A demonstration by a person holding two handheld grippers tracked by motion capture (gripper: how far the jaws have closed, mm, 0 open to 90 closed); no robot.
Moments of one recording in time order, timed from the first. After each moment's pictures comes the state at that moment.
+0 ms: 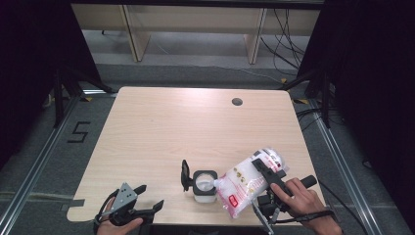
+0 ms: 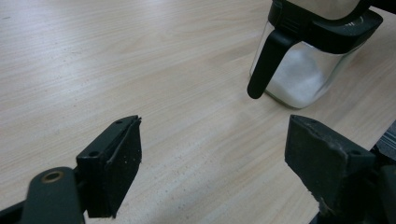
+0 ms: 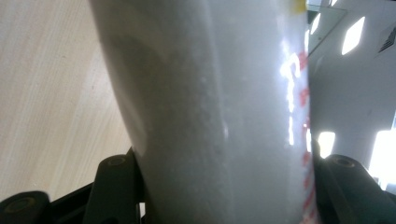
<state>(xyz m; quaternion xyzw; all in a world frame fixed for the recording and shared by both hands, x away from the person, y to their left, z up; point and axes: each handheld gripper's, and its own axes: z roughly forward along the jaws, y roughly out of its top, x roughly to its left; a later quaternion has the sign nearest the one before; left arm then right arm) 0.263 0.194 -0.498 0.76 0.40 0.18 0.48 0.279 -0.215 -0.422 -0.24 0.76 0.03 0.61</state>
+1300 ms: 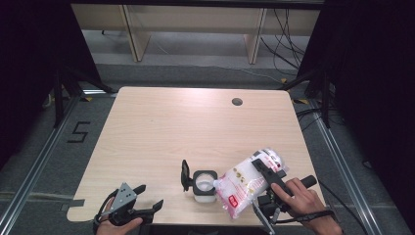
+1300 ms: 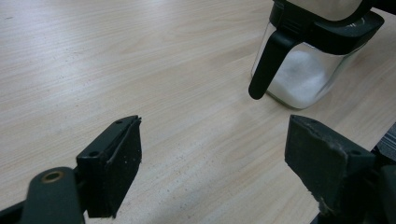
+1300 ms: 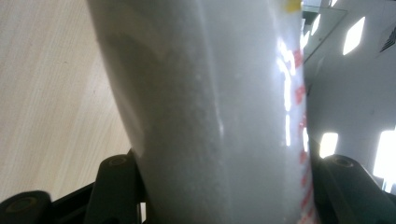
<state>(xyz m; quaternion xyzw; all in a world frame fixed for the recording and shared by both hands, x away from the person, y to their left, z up) 0.263 0.193 -0.498 0.76 0.41 0.18 0.48 0.279 -0.215 -0.422 -0.24 0.76 0.05 0.60</state>
